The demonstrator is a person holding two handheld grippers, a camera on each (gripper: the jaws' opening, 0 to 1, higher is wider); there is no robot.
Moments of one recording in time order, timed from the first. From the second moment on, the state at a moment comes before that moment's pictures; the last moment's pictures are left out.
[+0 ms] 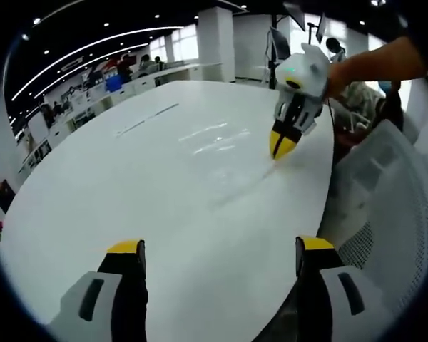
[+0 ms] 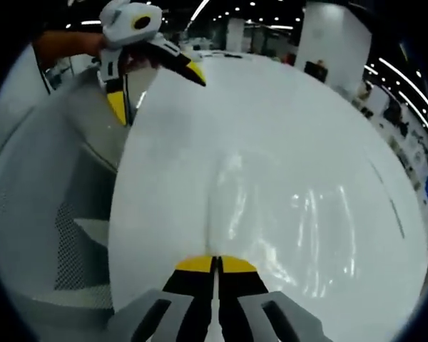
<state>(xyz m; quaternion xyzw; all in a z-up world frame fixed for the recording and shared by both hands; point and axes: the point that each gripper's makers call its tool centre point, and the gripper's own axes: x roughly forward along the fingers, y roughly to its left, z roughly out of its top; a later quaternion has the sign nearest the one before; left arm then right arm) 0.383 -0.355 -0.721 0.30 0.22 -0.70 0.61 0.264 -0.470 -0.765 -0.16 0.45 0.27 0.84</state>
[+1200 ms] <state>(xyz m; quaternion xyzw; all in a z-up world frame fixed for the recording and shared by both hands) 0.343 -0.387 -0.730 0.42 0.06 -0.76 0.49 0.253 -0.433 -0.707 -0.19 0.38 0.37 0.83</state>
